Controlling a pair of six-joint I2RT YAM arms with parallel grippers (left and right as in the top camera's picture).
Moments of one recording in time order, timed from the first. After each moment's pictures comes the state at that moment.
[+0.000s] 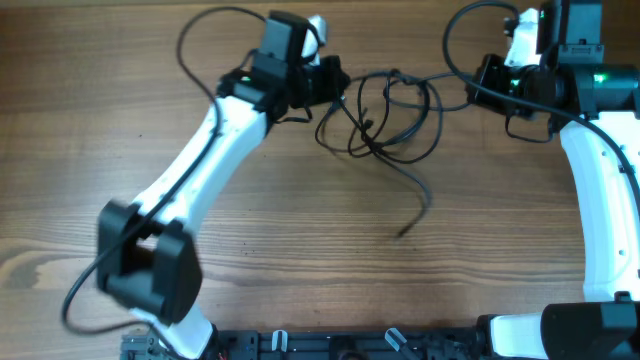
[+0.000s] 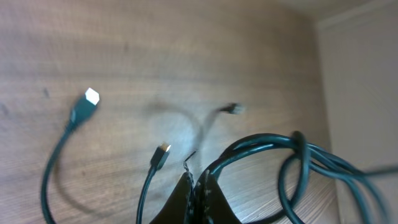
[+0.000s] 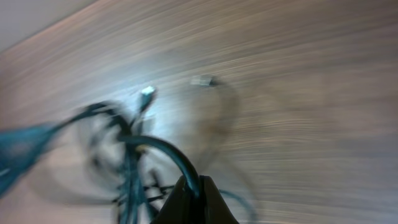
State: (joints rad) left arm -0.41 1.83 1.53 -0.46 0.39 -0.58; right arm 0.00 1.57 1.62 -1.06 -0.24 0.33
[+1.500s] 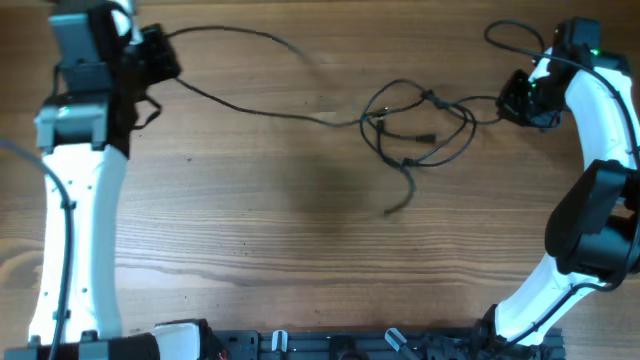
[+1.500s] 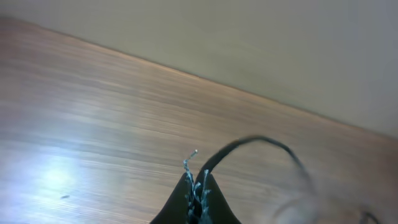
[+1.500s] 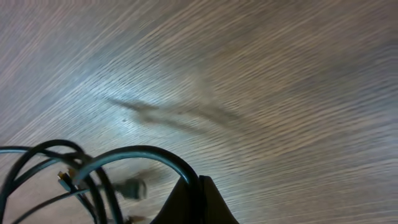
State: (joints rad) left arm 0.07 1.47 1.53 -0.66 0.07 -0.26; right arm -0.24 1.99 1.62 -0.98 -0.22 0.35
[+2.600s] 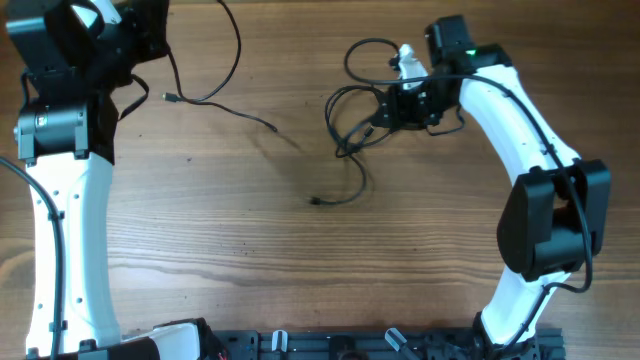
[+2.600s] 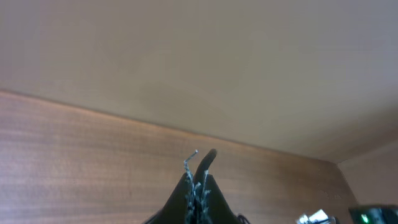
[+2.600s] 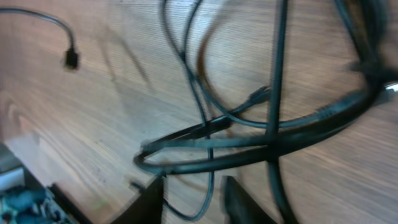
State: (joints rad) left arm 0.12 1.45 1.54 -0.46 0.42 -0.36; right arm 0.20 1.99 1.63 -0.98 -0.56 0.09
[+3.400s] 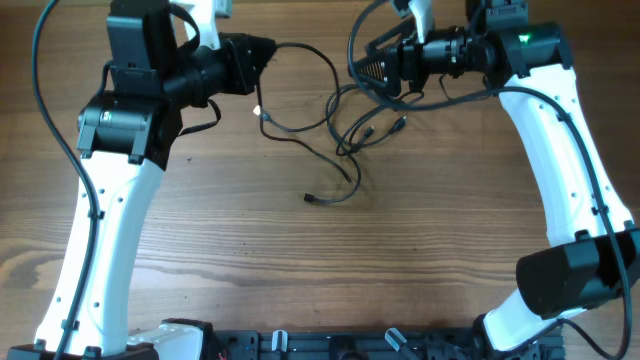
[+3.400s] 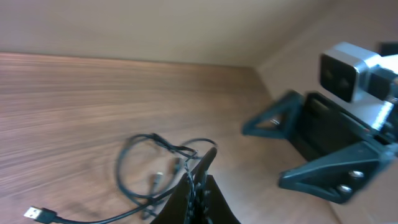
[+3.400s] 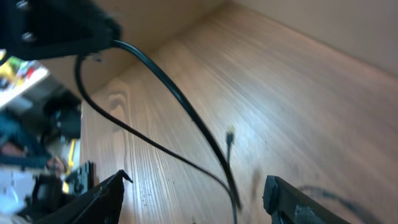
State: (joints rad) left arm -0.15 1.45 1.54 -0.61 0.64 -0.33; right arm 0.20 1.80 1.84 -0.90 -0.99 -0.35
